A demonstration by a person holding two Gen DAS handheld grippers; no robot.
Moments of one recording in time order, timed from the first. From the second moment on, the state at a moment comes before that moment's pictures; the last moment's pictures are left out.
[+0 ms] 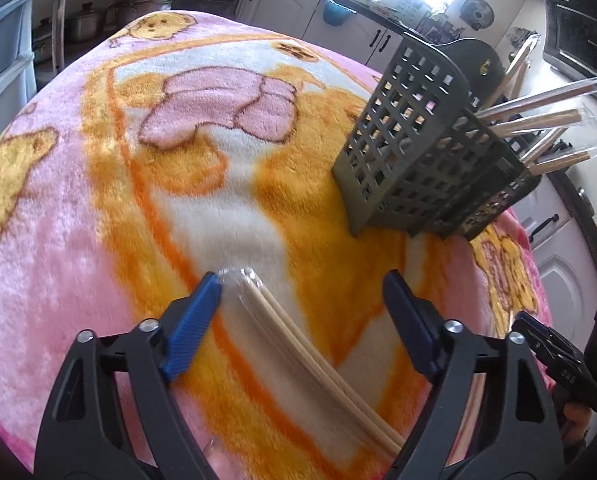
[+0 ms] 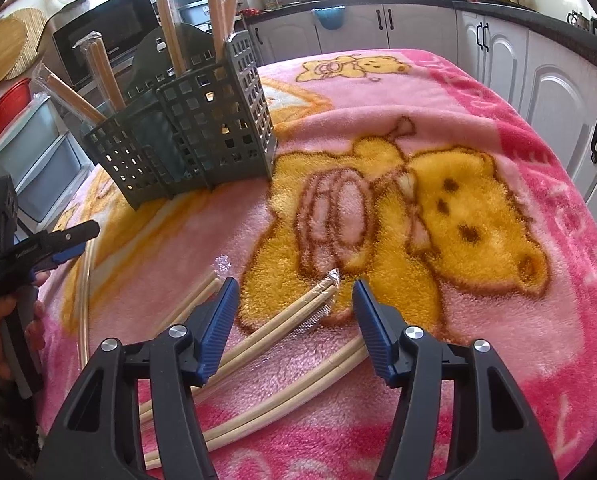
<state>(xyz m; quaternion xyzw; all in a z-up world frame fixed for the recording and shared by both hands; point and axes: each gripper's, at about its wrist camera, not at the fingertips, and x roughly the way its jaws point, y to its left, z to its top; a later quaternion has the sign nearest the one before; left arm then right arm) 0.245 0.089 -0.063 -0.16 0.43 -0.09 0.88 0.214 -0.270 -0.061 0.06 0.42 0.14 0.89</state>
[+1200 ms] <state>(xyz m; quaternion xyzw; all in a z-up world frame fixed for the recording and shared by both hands) 0.258 0.115 -0.059 -0.16 0.41 -0.07 0.89 0.225 -0.265 -0.028 0.09 0.38 0.13 0.91</state>
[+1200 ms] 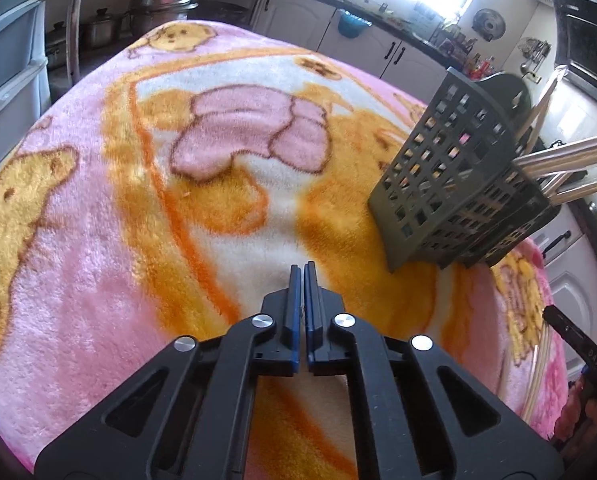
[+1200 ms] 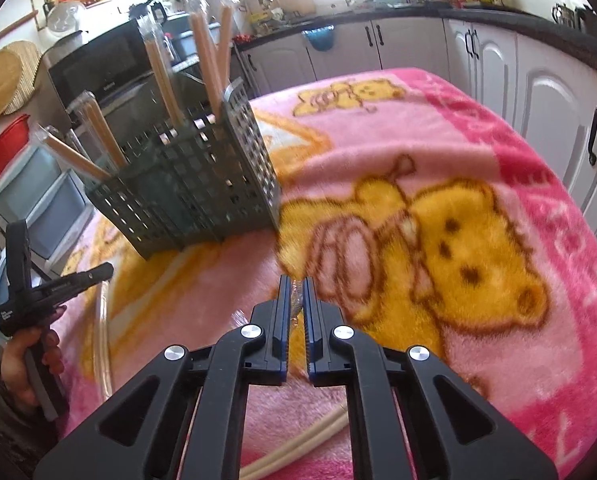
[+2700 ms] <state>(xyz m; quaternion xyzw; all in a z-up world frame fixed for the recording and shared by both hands) 0.206 0.021 0.136 -0.06 0.21 -0.24 0.95 0.195 -0.233 0.127 0.03 0.19 0.18 0.97</state>
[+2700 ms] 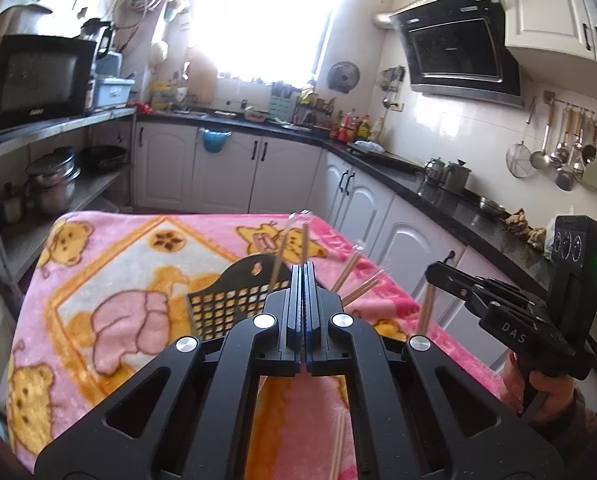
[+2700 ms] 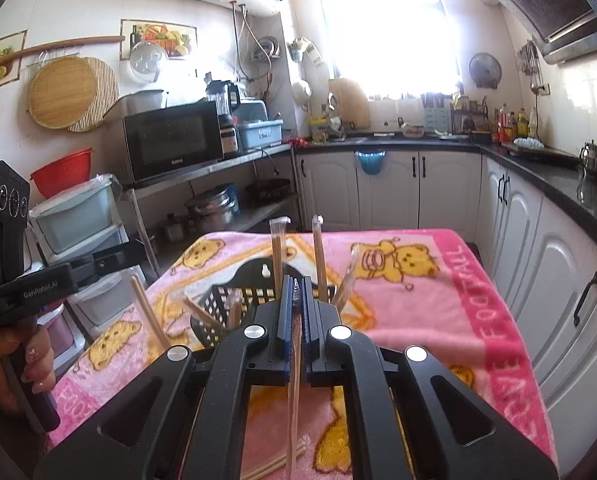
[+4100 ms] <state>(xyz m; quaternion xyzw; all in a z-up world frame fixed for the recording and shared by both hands) 0.261 0.006 0.177 -0.04 0.19 -0.24 0.95 0.240 -0.220 0.216 0.04 0.08 0.20 0.98</state>
